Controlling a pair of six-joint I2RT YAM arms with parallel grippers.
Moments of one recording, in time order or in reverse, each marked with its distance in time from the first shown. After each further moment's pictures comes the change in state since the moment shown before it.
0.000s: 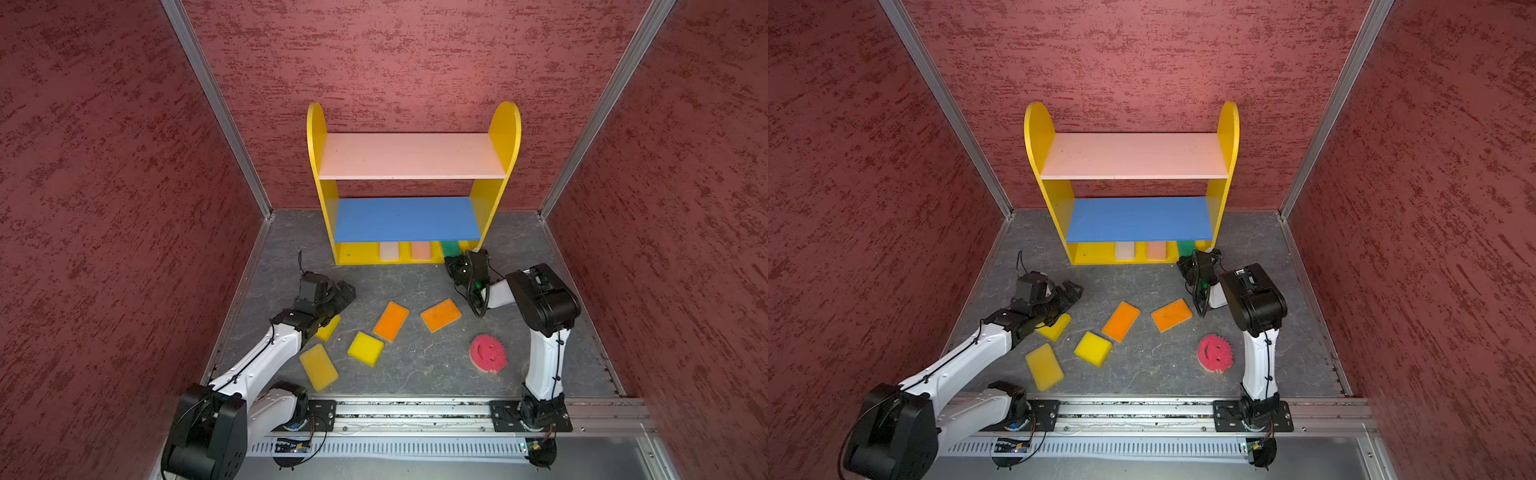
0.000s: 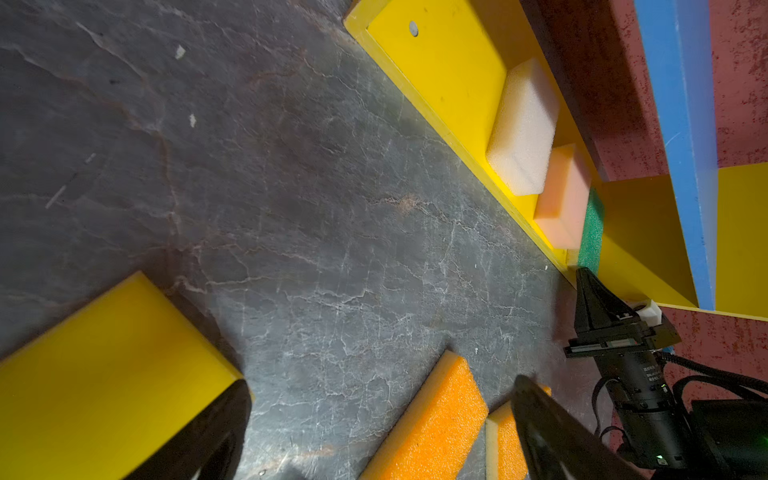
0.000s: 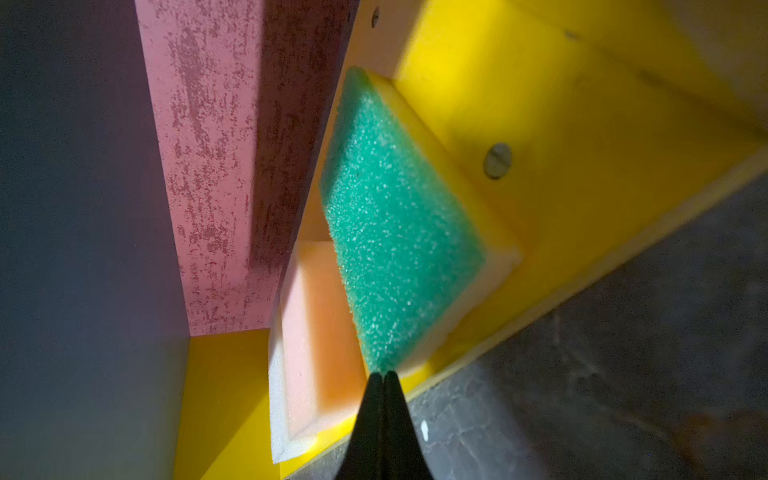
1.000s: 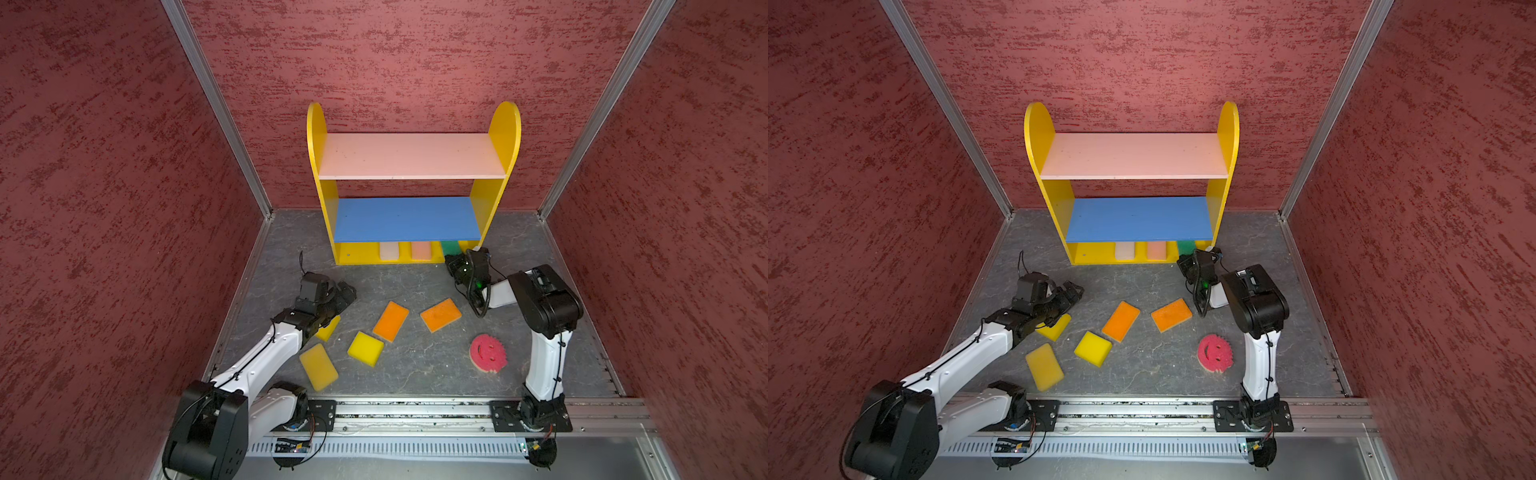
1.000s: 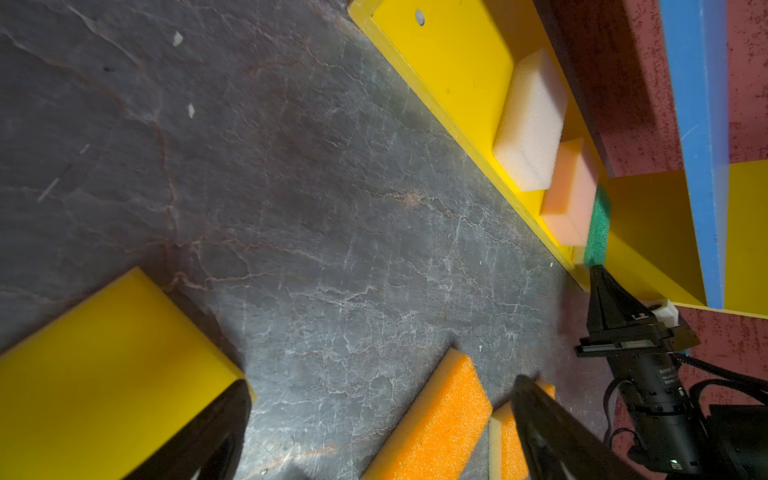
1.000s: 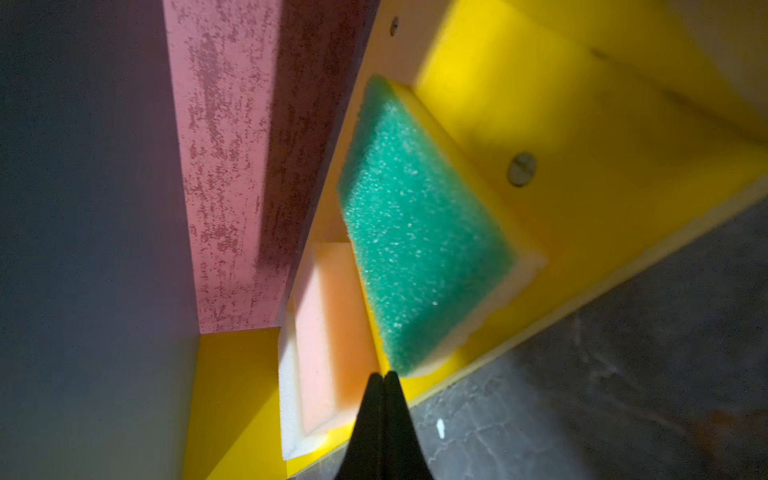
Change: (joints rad) left arm 0.000 0.015 0.000 0.000 0.008 0.000; right arm 0.000 -0.048 -0.010 -0.002 0.001 -0.011
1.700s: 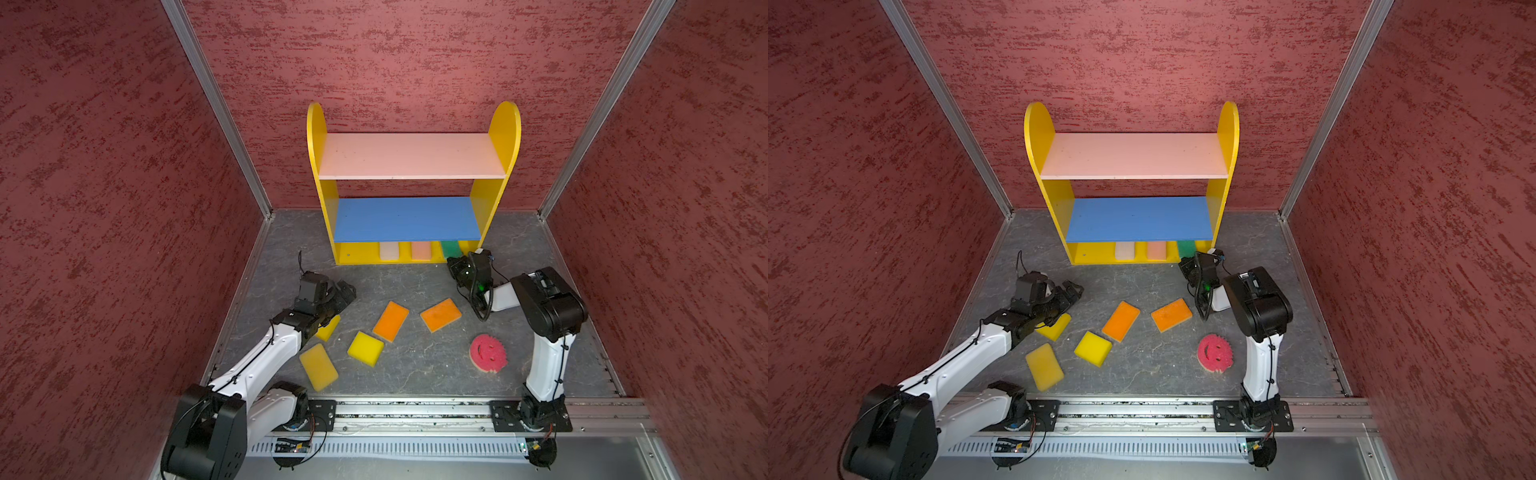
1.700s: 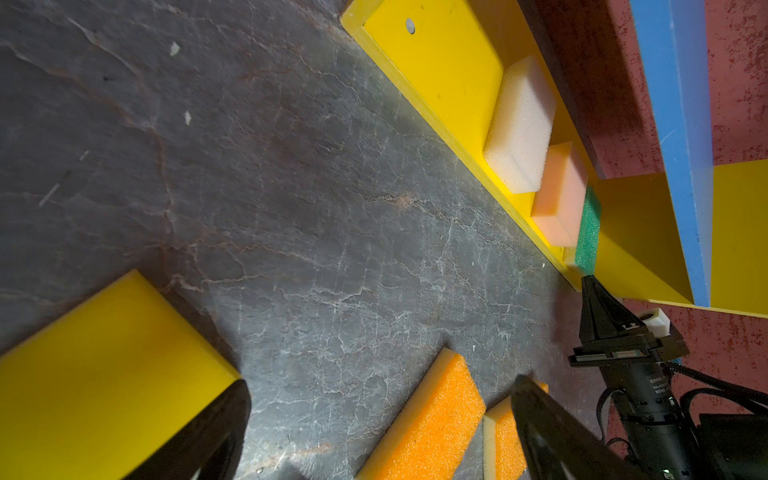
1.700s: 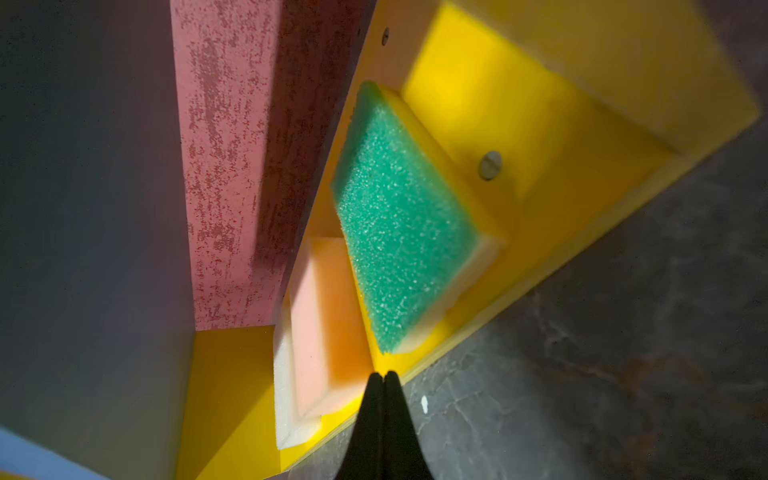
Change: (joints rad) left arm 0.000 -0.017 0.000 0.000 -0.001 0.000; right arm 0.000 -0.007 -0.043 0.005 0.014 -0.009
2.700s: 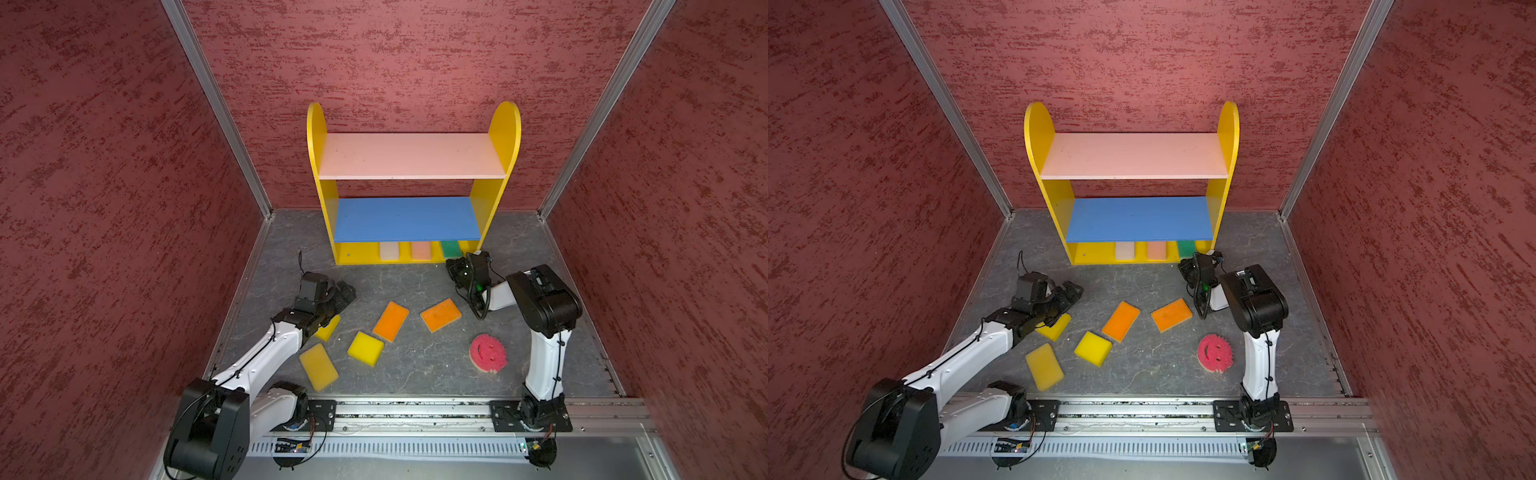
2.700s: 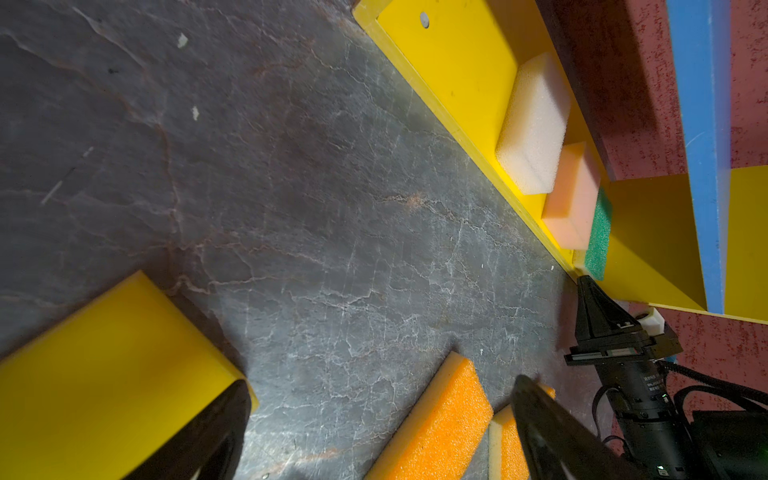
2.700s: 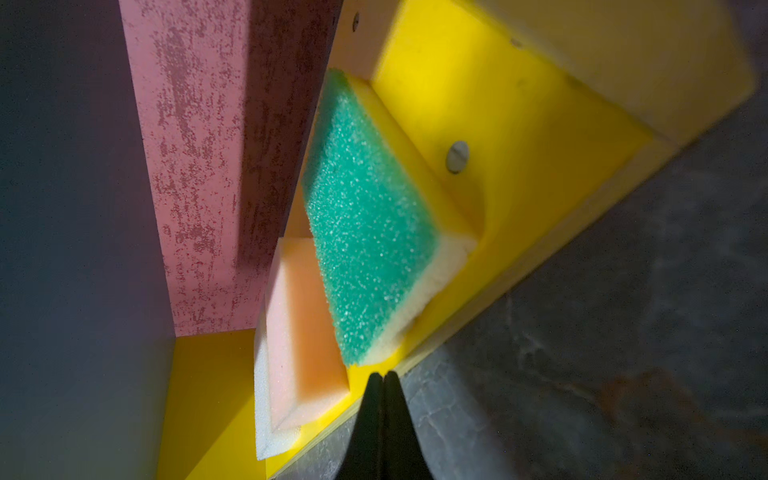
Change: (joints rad) left arm 0.013 0.026 0.000 0.007 0.009 0.000; right arm 0.002 0.040 0.019 -0.004 0.000 0.005
